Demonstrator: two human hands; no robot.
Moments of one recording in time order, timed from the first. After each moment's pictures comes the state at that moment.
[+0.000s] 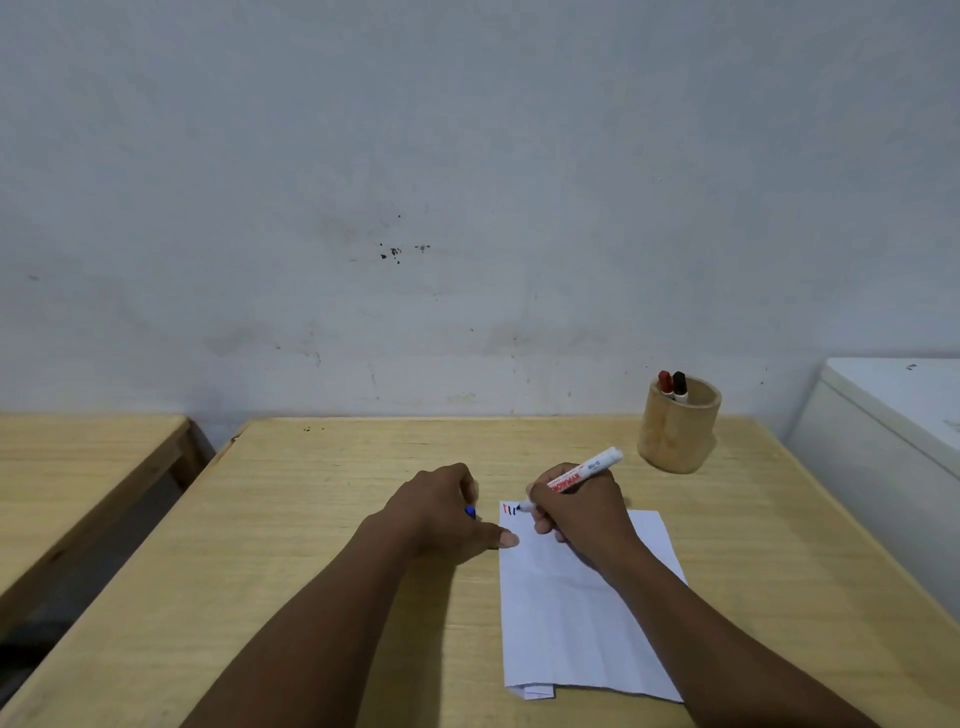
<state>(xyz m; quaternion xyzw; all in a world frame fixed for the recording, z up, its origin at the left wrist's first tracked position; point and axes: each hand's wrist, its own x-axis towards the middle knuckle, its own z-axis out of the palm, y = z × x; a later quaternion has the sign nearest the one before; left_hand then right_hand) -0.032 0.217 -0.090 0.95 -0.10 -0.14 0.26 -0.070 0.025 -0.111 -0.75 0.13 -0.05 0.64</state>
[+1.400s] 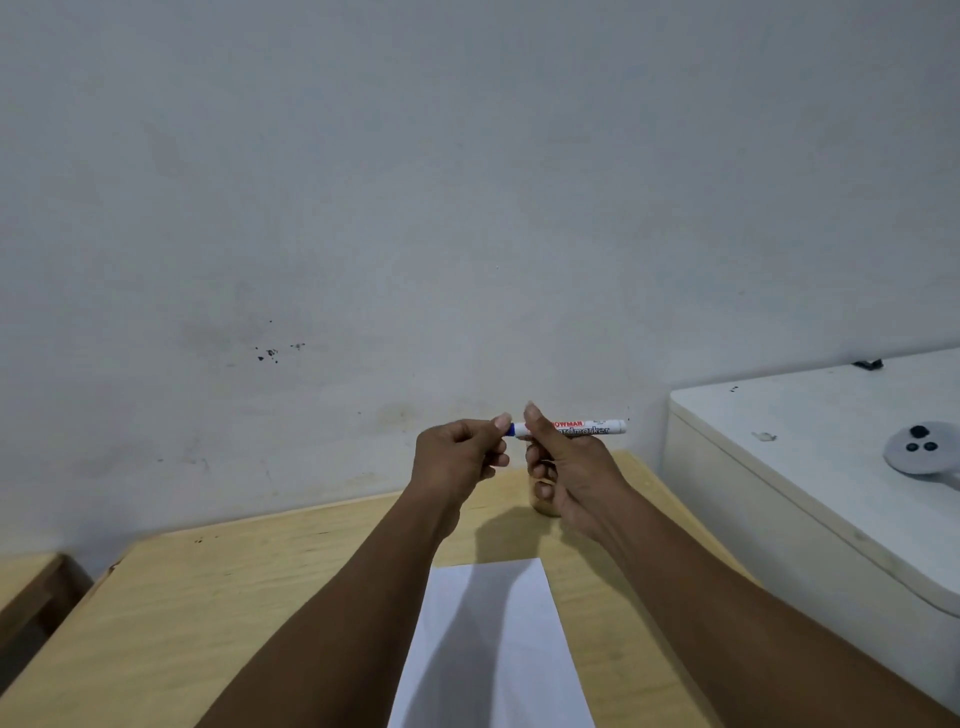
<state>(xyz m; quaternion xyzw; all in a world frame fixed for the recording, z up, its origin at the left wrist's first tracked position) -0.045 0.062 0.009 0.66 -0.11 -0.07 0.74 -0.089 -0.078 -0.003 -0.55 0.14 -0.10 0.82</state>
